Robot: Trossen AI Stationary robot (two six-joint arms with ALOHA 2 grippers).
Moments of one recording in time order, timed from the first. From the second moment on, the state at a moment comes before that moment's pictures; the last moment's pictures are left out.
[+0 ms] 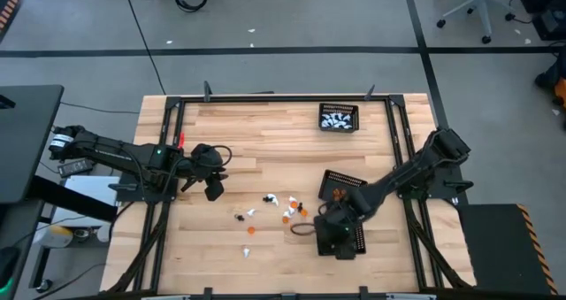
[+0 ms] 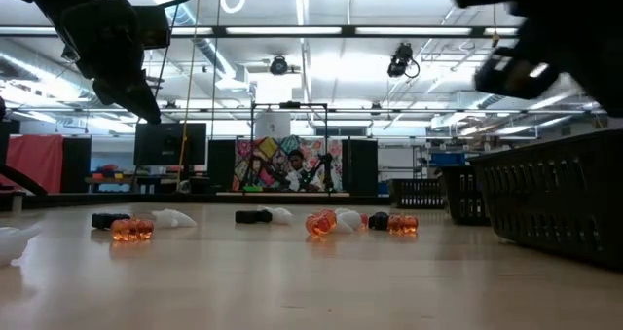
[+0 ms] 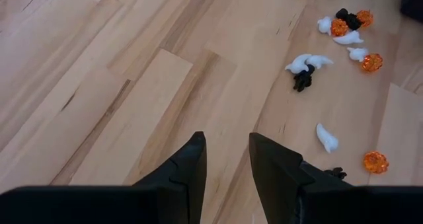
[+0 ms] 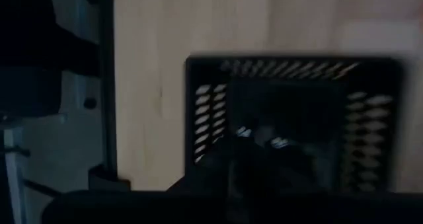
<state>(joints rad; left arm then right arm) -0.16 0.88 0.60 -0.61 -0.28 -0.57 0.49 1.71 1.17 -0.67 -0.24 0.52</state>
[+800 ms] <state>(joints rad) -0.16 0.88 0.60 -0.59 -0.28 -0.55 0.21 1.71 1.23 -0.58 -0.05 0.19</state>
